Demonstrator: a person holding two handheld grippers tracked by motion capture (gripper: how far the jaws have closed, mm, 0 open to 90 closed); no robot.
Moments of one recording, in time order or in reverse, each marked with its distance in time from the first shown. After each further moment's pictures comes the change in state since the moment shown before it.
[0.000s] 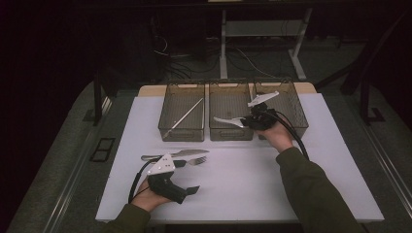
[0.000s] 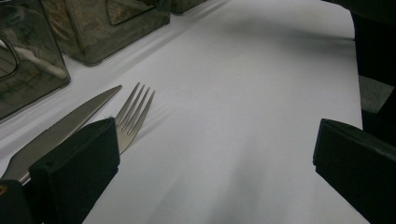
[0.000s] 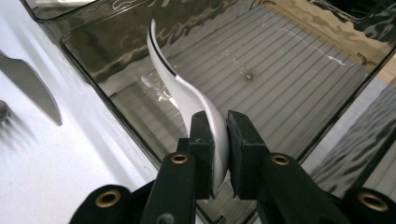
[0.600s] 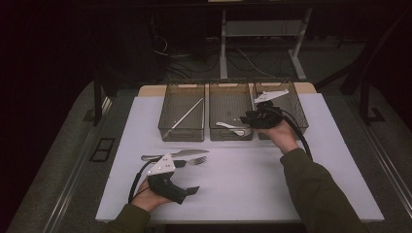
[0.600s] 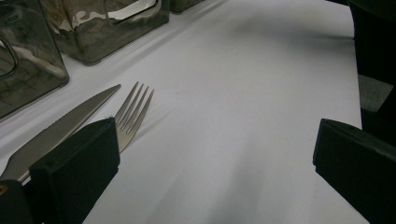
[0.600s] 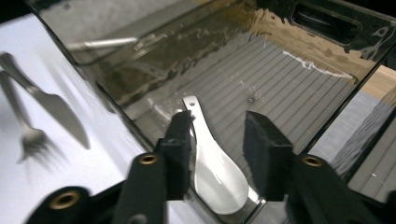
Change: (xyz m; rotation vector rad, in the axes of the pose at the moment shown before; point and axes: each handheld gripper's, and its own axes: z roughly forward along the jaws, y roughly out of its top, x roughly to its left) left arm 0.000 0.000 0.000 0.003 -0.002 0.002; right arm 0.000 0.001 -0.023 -0.114 0.041 0.064
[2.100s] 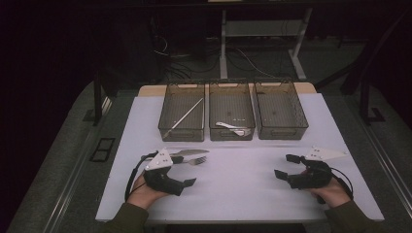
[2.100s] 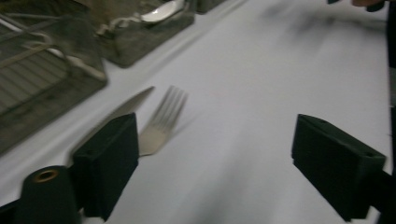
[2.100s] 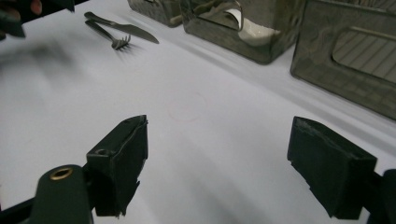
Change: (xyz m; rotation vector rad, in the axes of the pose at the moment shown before) left arm 0.012 0.015 -0.014 0.041 0.099 0.022; right arm 0.029 -0.158 -0.106 -0.103 0.077 0.075
